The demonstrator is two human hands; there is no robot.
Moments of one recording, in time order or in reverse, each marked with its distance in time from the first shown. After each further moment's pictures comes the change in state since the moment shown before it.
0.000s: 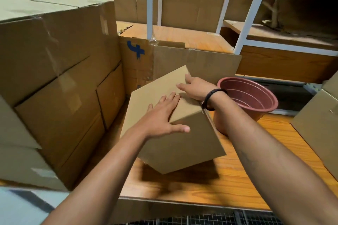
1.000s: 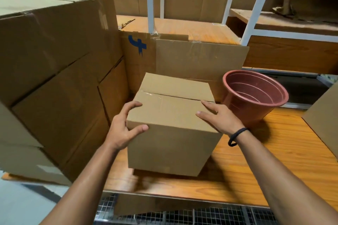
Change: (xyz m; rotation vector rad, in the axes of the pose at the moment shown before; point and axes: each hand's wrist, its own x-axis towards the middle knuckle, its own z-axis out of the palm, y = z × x) left_hand -0.063 -0.084 0.016 -0.569 0.506 0.036; right_hand -0.047 0.101 0.063 0.337 0.115 -0.013
